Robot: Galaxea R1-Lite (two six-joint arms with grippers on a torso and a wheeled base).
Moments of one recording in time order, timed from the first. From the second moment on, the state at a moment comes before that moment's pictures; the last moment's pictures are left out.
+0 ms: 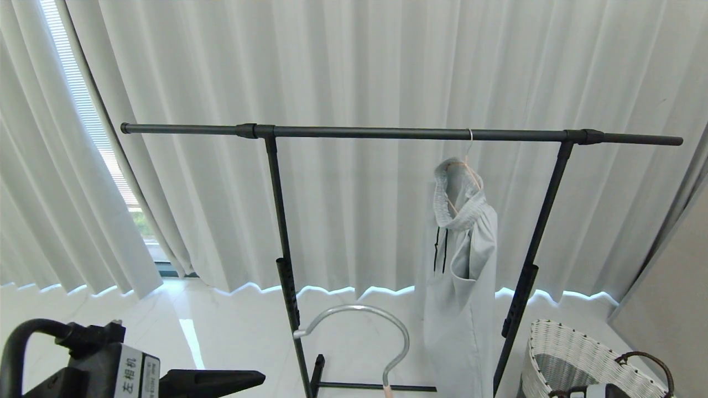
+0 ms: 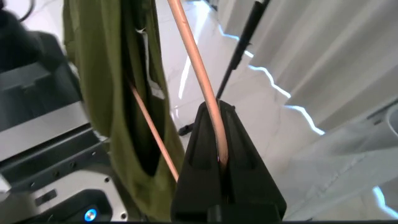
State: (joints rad) left arm -1.05 1.03 -0.53 0.00 -0.02 0.07; right arm 1.38 1.35 -0.34 -0.67 -0.30 0.04
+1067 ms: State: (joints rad) left arm -1.11 1.05 -0.43 -0.04 -0.06 0.14; right arm 1.45 1.37 -0.35 -0.67 -0.29 0.03
